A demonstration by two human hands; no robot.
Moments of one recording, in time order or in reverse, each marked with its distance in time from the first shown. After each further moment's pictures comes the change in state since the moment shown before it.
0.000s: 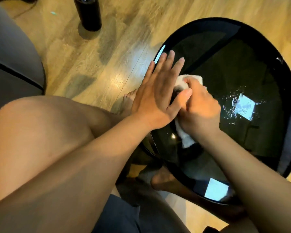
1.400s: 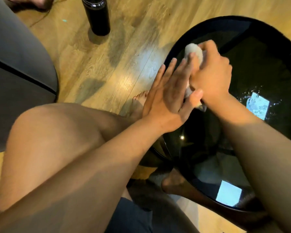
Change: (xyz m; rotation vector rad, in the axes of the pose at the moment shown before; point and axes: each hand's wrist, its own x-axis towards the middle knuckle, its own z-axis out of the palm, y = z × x) left_hand 0.000 0.000 0.001 -0.016 -0.019 -0.053; right_hand 0.085 -0.005 0.014 0.164 0.089 0.069
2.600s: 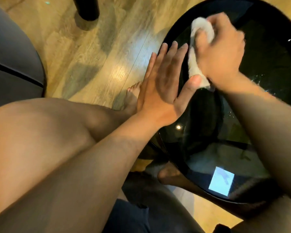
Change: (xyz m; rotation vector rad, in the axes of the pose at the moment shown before) left_hand 0.002 -0.006 0.008 -0.081 0.109 -0.062; right_hand 0.025 0.013 -0.004 -0.026 0.065 0.053
